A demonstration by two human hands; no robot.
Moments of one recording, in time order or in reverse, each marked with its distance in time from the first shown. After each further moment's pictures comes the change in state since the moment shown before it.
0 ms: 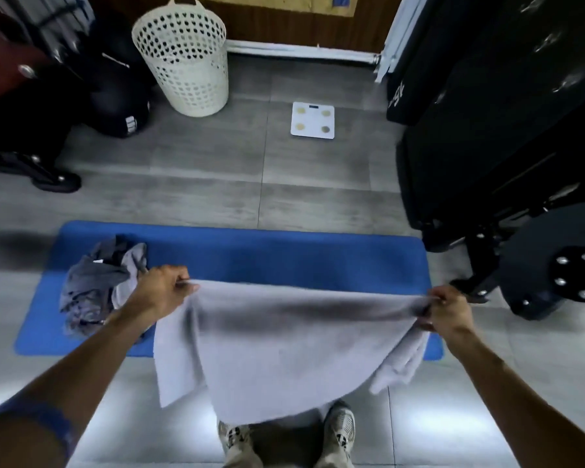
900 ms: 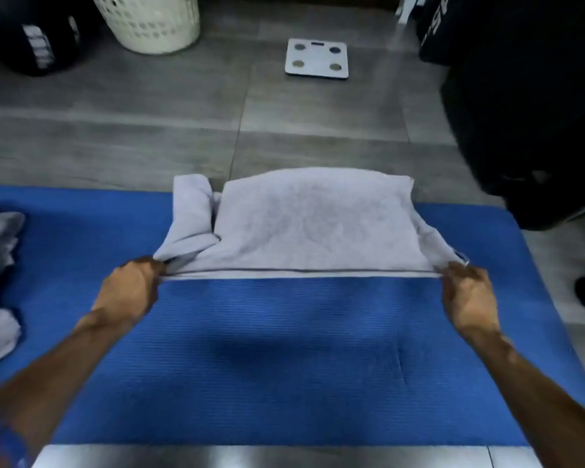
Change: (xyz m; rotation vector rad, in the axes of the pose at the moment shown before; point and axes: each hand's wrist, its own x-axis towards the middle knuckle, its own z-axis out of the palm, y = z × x) left_hand 0.300 -0.200 0.417 0.431 0.296 0.046; right_hand 0.429 0.282 0.307 -0.586 0.384 -0.954
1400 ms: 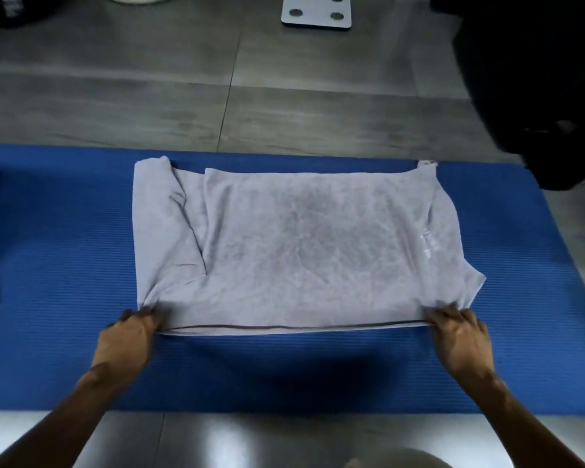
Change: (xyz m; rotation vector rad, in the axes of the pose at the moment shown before) left_hand -0.103 -0.013 0.142 0.280 -0.275 -0.036; right_hand -0.148 0.040 0.080 -0.301 -0.372 0.012
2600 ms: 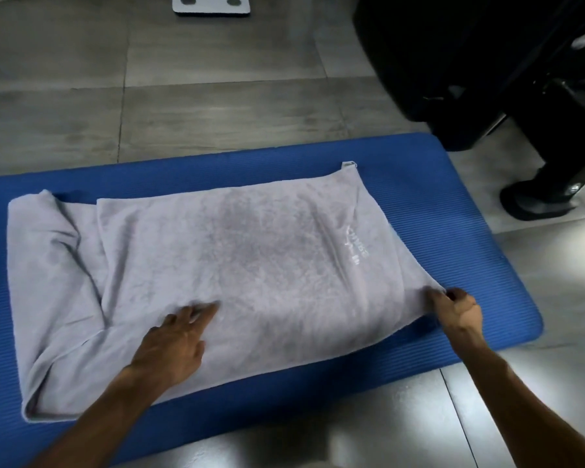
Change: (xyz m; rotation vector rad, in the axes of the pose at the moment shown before) left_hand 0.018 0.163 -0.034 -0.137 -0.036 0.479; right_hand -0.012 0.083 -0.005 0.787 0.020 0.890
